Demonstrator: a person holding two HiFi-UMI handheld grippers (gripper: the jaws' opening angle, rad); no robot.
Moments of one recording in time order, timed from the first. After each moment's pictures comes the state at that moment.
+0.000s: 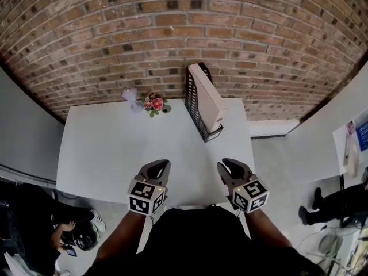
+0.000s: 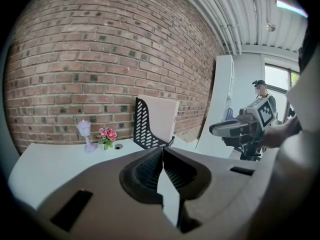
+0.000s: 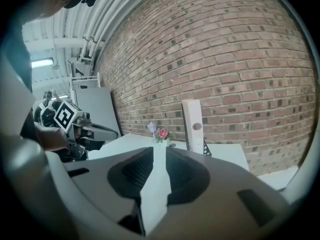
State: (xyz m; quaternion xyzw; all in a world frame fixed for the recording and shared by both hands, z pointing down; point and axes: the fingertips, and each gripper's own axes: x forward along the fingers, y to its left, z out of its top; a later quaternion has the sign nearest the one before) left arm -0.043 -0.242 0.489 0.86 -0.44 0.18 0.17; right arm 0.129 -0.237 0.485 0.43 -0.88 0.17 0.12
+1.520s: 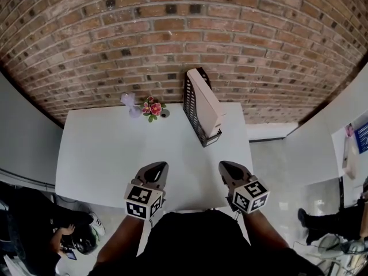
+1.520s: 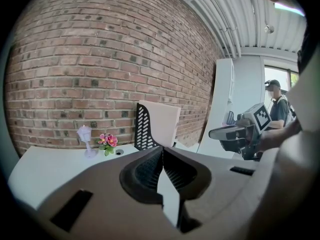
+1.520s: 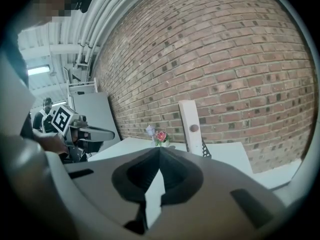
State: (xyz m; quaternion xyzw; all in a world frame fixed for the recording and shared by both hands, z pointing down) left arm -0.045 -0.253 0.472 0.87 -0.44 0.16 0.16; right arm 0.135 -0.252 0.484 0.44 -0.87 0.19 0.10
